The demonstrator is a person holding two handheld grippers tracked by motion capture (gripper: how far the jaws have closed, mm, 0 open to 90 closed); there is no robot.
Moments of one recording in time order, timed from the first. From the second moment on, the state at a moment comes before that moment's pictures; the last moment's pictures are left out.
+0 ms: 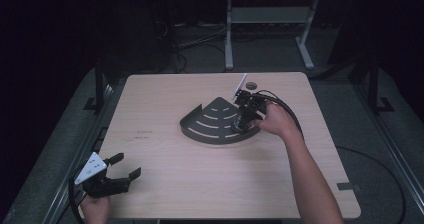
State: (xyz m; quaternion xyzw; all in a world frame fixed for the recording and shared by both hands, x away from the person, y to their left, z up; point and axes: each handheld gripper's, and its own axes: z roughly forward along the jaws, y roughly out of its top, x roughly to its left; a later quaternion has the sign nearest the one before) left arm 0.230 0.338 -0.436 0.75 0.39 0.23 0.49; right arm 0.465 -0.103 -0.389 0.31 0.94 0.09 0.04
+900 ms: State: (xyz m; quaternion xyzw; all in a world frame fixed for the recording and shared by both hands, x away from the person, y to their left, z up) left arm 0.230 0.336 -0.436 0.75 0.38 0.23 0.49; right arm 0.435 -0.129 -0.377 0.31 0.94 0.10 0.04
